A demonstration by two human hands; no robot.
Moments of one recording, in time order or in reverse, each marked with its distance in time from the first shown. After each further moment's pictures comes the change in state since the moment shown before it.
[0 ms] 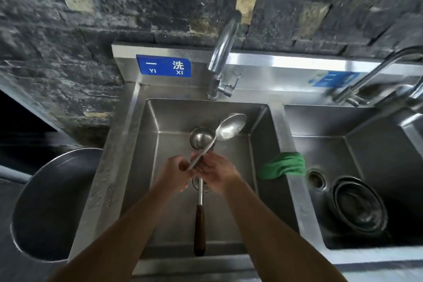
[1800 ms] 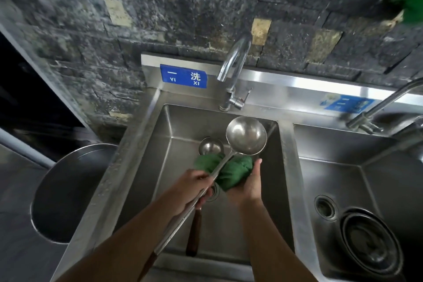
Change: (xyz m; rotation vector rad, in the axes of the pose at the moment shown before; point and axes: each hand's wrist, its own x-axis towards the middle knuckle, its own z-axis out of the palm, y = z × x) left_hand -0.054 0.031 0.036 -0.409 -0.195 -0.058; right_hand -0.047 -0.030 -0.041 0.296 -0.007 -0.050
